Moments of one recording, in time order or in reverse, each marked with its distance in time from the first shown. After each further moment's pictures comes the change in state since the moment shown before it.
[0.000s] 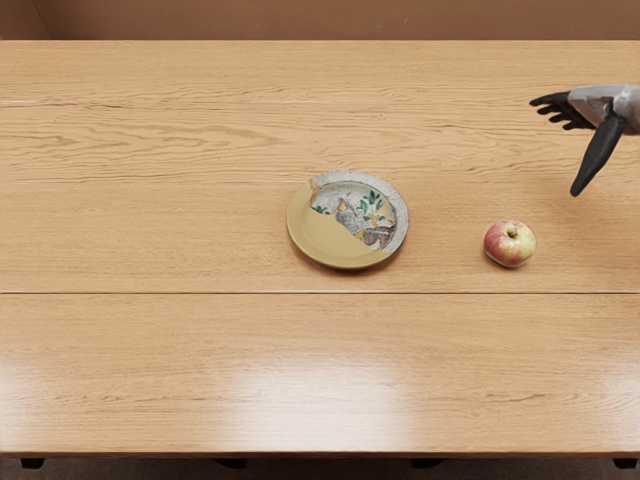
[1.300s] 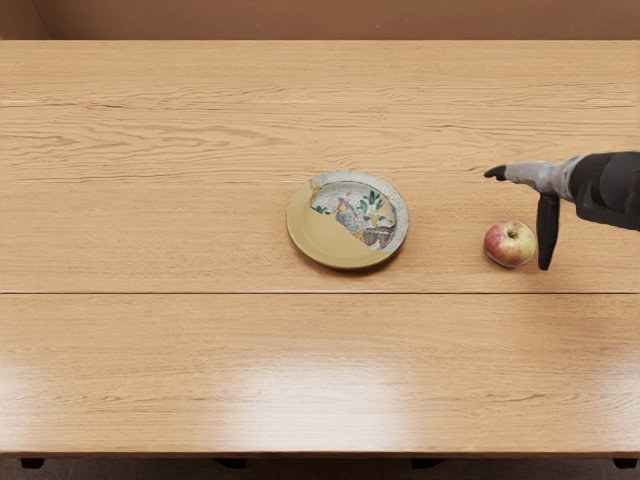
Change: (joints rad) left arm 0.000 0.000 0.000 0.000 0.000 0.000 0.000; right arm -0.094 -0.181 0.118 0.932 -0.270 -0.410 -0.653
